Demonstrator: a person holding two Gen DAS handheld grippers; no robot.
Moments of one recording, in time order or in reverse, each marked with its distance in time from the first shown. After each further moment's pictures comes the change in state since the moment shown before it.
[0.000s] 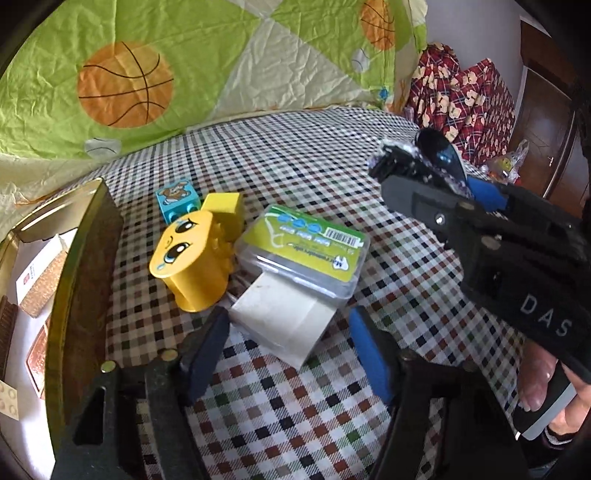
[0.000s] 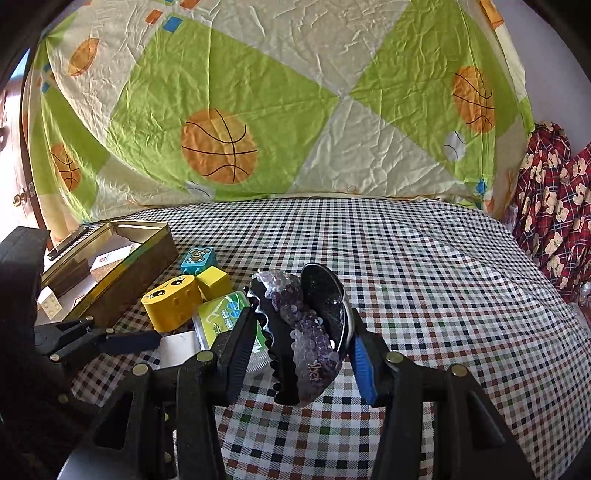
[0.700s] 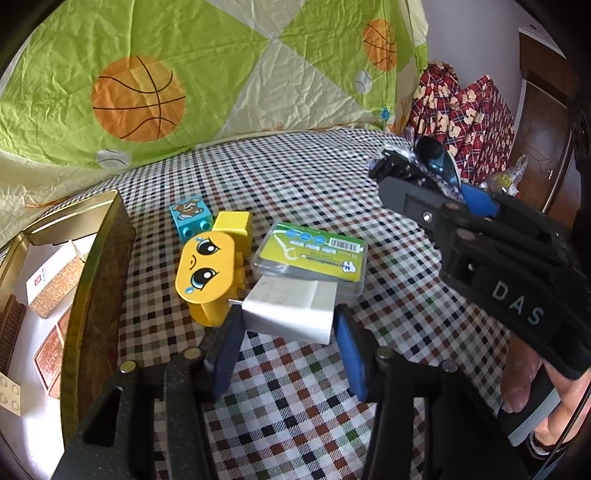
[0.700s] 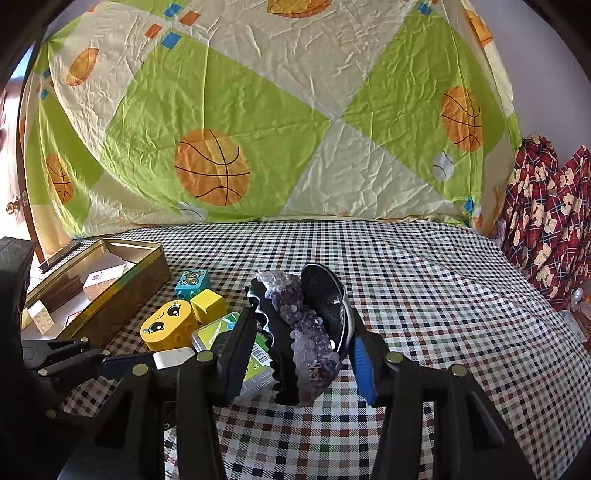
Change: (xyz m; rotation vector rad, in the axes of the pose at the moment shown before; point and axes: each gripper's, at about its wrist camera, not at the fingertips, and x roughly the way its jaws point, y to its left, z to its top) left arm -0.019 0.005 -0.004 -0.020 -0.103 0.013; right arm -0.008 0.001 0.000 0.012 -0.088 -0.031
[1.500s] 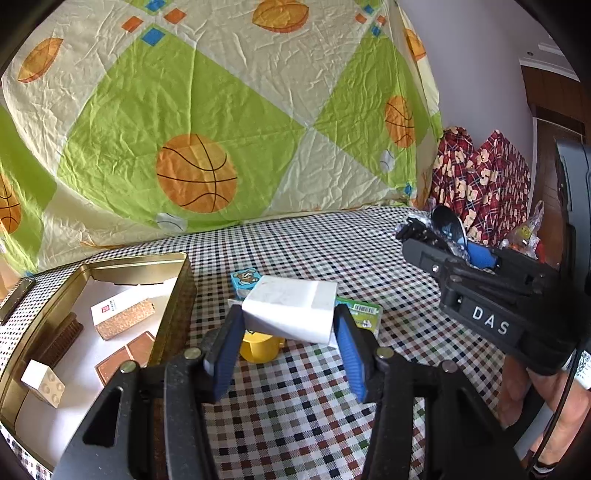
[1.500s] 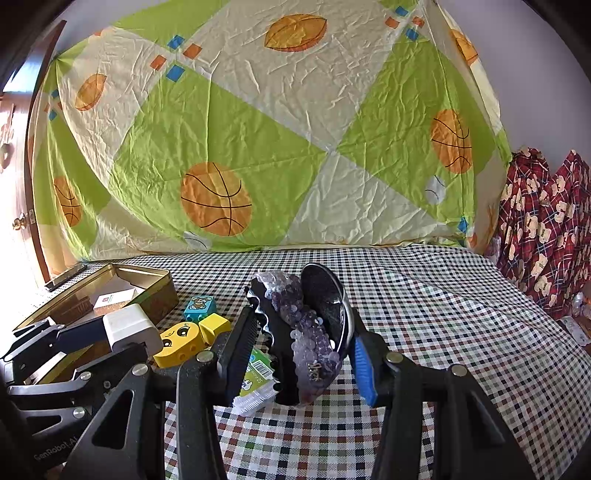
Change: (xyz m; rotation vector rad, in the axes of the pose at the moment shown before) left arm -0.050 0.003 -0.004 -0.034 -0.314 0.144; right arm -0.022 -0.003 -0.001 0.020 -0.121 0.010
